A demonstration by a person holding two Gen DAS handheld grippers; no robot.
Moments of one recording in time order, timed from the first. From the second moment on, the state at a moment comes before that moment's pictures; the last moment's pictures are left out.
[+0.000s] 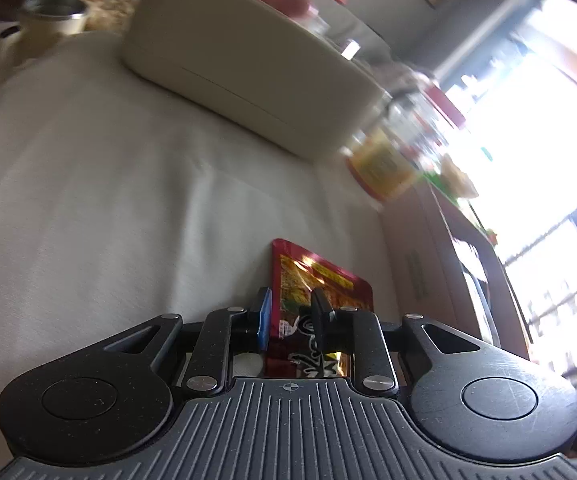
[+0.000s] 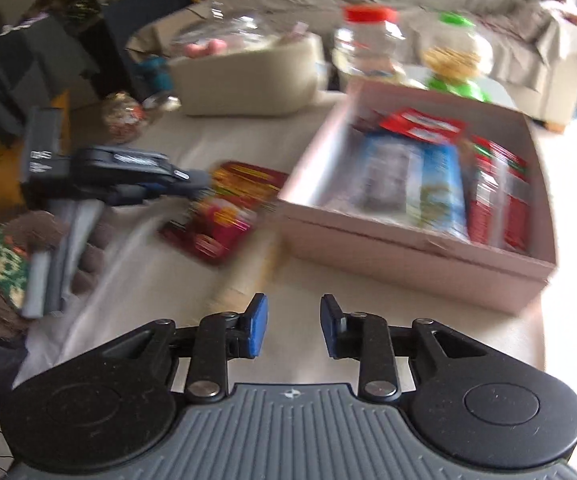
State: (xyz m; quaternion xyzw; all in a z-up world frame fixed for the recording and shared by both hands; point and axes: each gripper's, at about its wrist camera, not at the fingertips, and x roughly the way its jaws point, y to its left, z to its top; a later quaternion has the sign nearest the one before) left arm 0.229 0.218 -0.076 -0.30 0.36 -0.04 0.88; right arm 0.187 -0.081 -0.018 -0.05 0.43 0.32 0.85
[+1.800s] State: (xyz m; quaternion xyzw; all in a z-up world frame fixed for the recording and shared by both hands) left arm 0.164 0.158 -0.061 -0.24 0.37 -0.10 0.89; right arm 0.145 -0.089 -0.053 -0.03 0.34 0.28 0.90
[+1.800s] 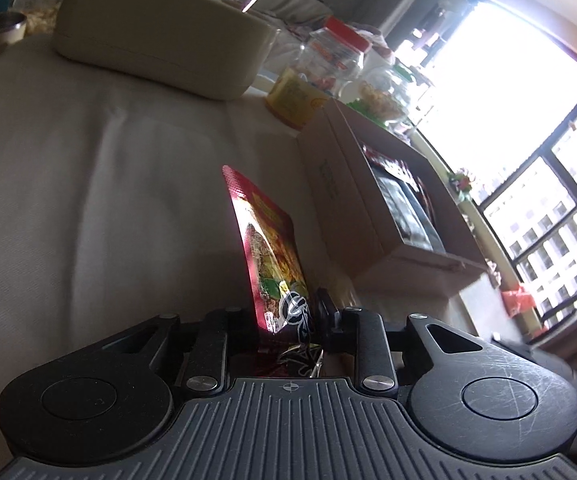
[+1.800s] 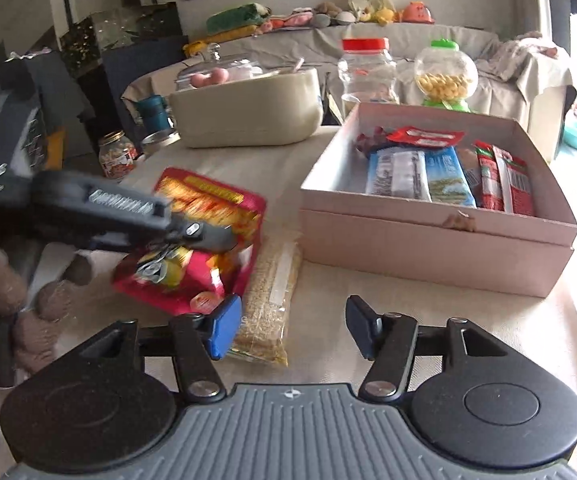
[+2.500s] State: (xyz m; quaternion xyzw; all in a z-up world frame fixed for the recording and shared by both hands) left arm 0.079 0.124 -0.034 -0.14 0.39 -0.09 0.91; right arm 0.154 -0.057 -0.052 -0.06 0.40 0.32 0.86
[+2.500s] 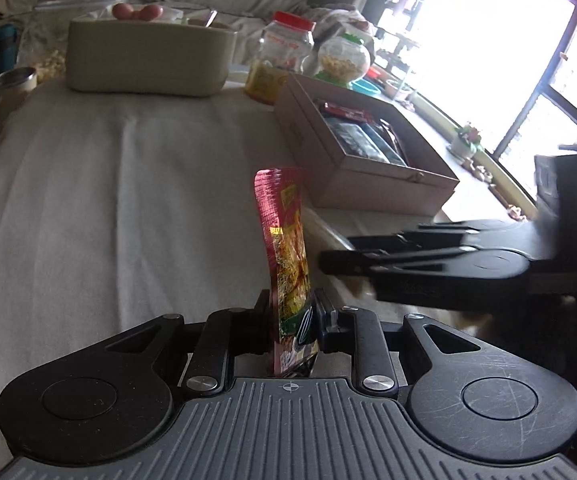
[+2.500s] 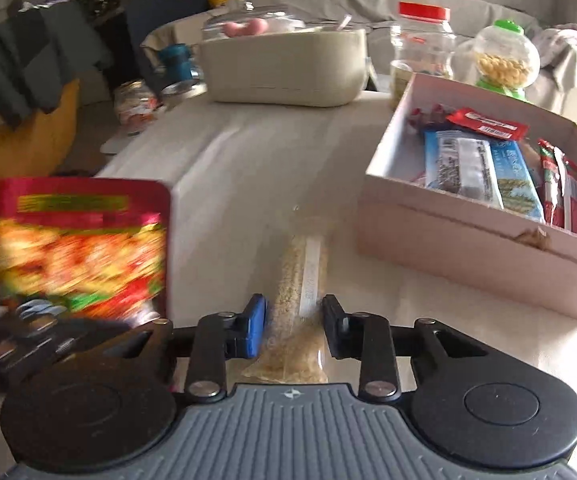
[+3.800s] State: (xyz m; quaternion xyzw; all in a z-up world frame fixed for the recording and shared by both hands) left arm 0.059 0.059 -0.050 -0.16 0.44 -0.18 0.86; right arm 0.093 -0.151 -0.064 -0.10 0.38 0.28 0.87
